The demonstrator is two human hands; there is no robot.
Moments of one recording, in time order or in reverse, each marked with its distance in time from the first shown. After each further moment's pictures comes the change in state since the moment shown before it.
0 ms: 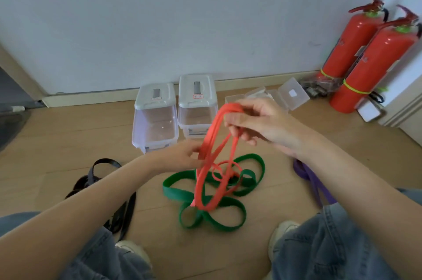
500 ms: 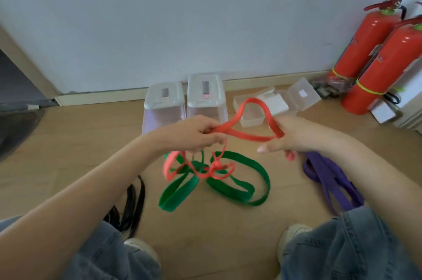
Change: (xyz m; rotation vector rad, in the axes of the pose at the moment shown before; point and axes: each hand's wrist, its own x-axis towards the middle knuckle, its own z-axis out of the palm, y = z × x) left_hand -0.001 0.034 -0.036 -0.040 -0.002 -0.064; right_hand -0.003 0.015 -0.030 -0.885 0.038 0.517
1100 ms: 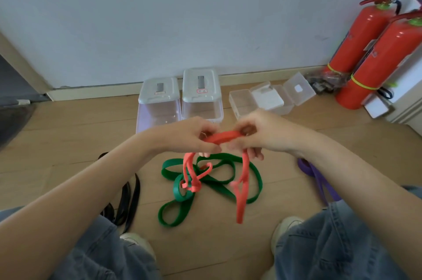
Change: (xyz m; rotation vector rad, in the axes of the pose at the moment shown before) left_hand 0.002 -0.007 0.010 0.023 -0.055 0.054; right_hand -0.005 -0.031 0.020 0.495 -0.125 -0.333
